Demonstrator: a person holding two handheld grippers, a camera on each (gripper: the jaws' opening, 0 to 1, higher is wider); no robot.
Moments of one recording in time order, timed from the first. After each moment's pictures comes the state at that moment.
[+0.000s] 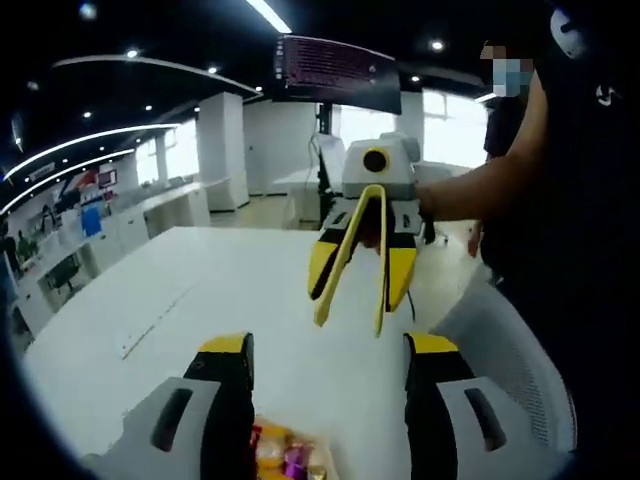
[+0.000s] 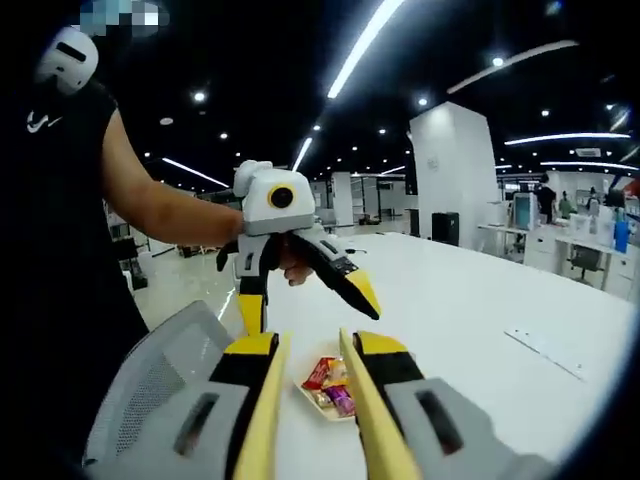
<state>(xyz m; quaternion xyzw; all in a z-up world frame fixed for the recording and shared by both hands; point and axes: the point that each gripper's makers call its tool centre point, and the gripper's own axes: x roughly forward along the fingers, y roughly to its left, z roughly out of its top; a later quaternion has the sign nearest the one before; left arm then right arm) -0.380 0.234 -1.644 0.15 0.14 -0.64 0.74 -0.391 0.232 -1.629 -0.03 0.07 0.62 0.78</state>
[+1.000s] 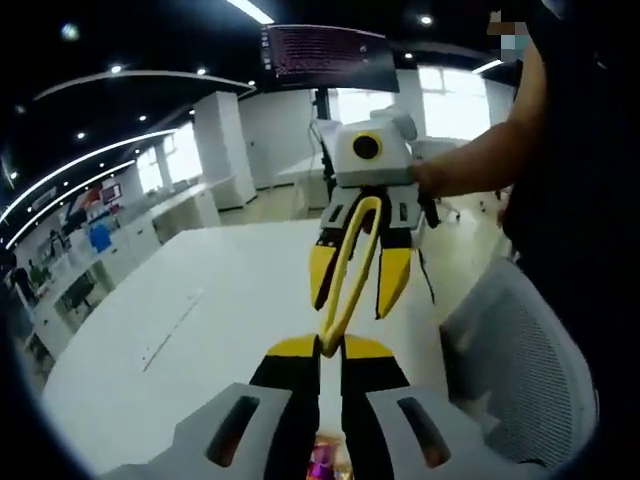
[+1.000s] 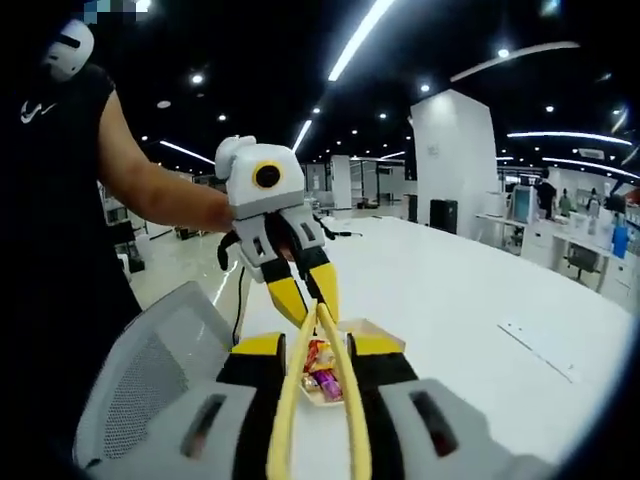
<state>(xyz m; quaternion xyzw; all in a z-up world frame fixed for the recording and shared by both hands) -0.367 0.232 -1.647 0.20 0.13 -0.62 0.75 -0.378 0.221 -1.640 -0.07 0.09 0.62 0.78</state>
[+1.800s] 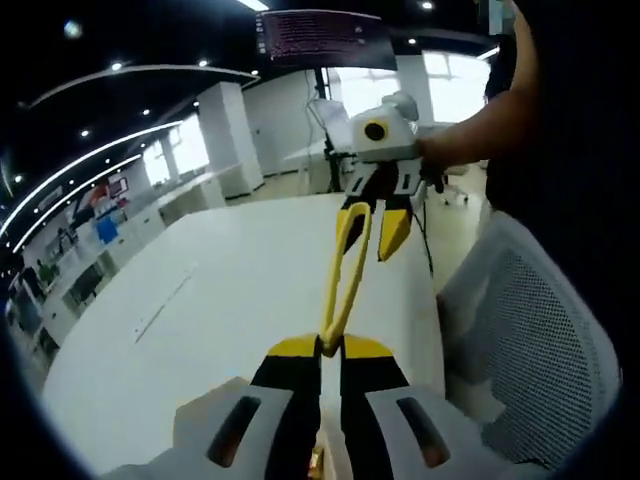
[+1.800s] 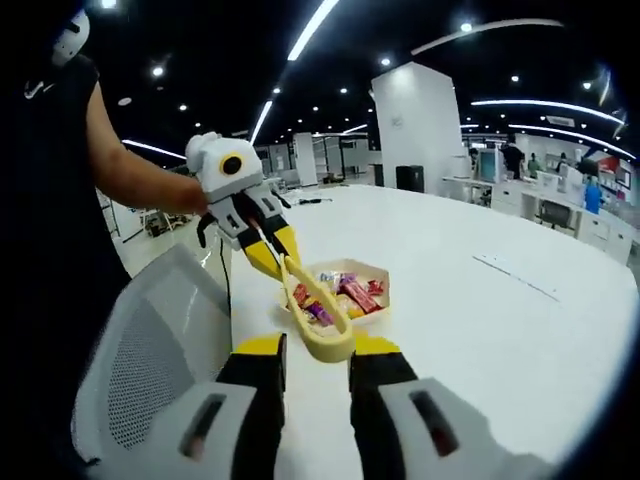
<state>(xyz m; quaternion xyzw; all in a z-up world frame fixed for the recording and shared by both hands) -0.399 0.246 -1.718 0.24 0.15 -0.59 0.76 -0.413 0.167 -1.724 -0.07 0.17 0.54 0.82</state>
